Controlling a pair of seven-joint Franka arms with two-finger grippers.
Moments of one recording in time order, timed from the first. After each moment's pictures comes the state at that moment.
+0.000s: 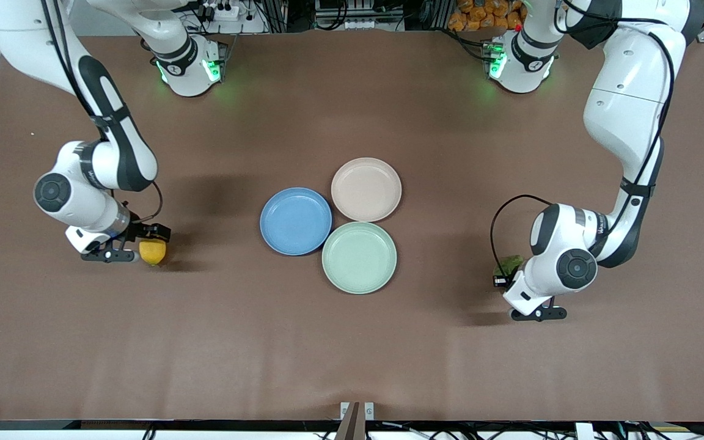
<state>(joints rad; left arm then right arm) -0.04 0.82 -0.20 -1.49 0.18 2.20 -0.32 0.06 0.41 -0.08 -2.14 0.04 2.52 -0.03</state>
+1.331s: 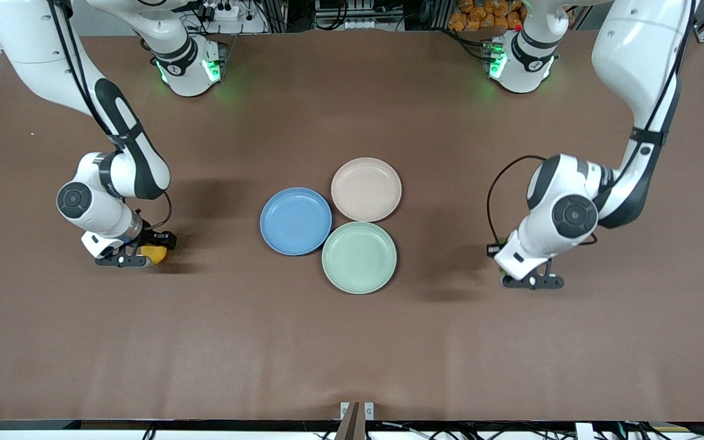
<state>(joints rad) -0.03 0.47 -0.28 -1.81 0.18 2.20 -0.34 0.06 0.49 -0.09 -2.14 0.04 2.63 -0.03</state>
